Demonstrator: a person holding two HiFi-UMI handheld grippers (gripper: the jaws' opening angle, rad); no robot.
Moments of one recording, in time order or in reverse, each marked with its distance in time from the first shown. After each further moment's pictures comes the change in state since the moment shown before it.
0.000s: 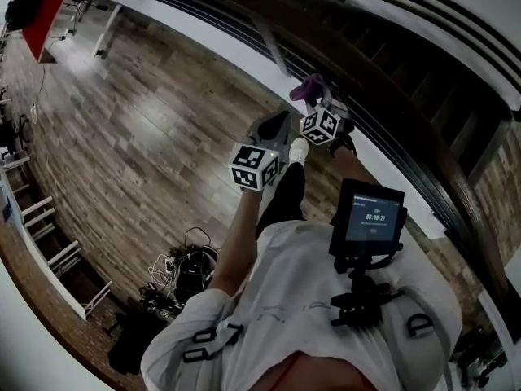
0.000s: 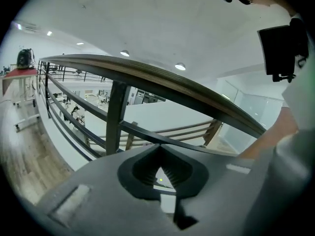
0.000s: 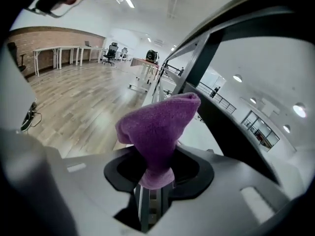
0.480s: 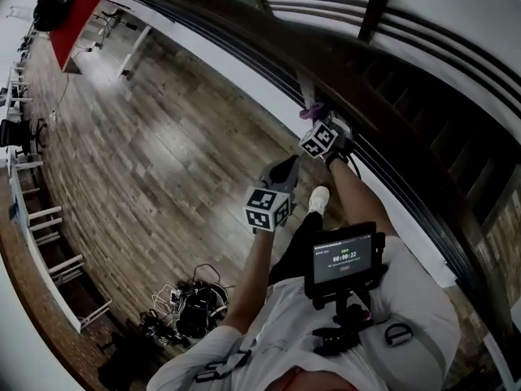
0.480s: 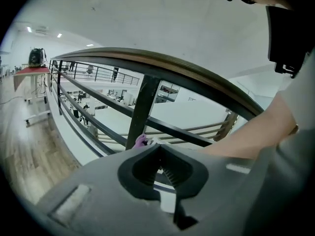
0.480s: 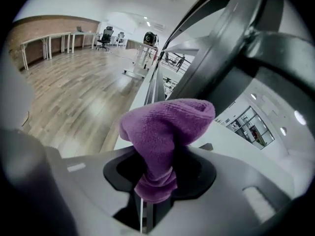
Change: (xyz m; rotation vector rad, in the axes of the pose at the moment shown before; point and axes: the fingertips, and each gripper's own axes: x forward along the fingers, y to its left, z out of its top) left arm 0.002 0.090 -0.021 -0.055 -0.010 0.106; right arm 0.160 -0.003 0.037 -0.016 0.160 -0.007
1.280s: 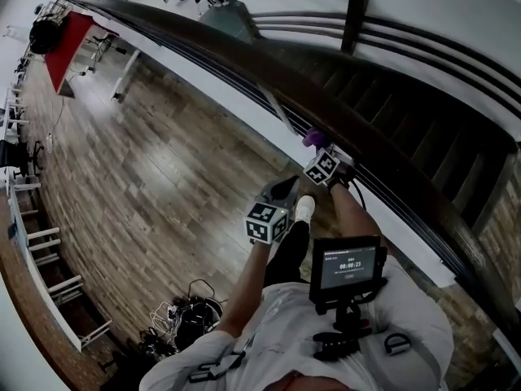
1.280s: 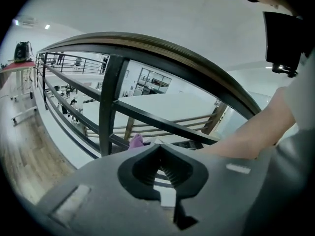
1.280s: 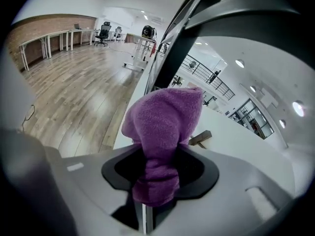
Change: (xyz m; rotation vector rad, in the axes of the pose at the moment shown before) left arm 0.021 -0.089 -0.042 0.032 0.087 -0.118; right arm -0.052 0.004 -0.129 0.022 0.083 0.007
